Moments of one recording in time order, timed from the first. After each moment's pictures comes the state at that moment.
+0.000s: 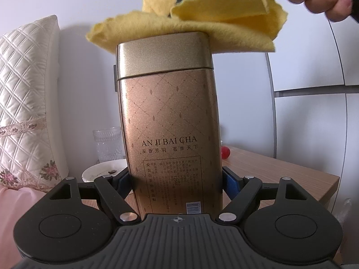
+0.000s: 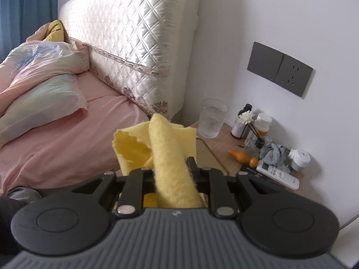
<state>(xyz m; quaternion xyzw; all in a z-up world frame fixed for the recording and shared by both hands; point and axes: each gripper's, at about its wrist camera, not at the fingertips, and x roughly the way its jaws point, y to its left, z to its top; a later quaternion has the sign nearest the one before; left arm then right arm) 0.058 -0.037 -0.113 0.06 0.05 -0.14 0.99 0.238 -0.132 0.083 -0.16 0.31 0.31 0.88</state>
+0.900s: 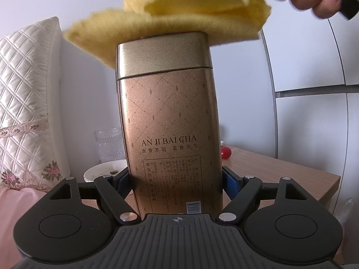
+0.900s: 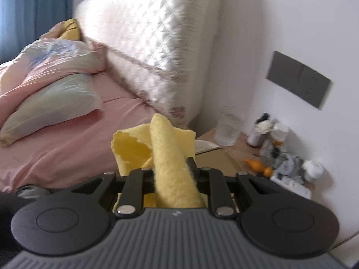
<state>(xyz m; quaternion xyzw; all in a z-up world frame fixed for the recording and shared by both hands) 0.038 -0.076 -0.106 0.07 0.04 -0.14 0.99 0.242 -0.117 0.084 -0.17 0.30 0.34 0.88</state>
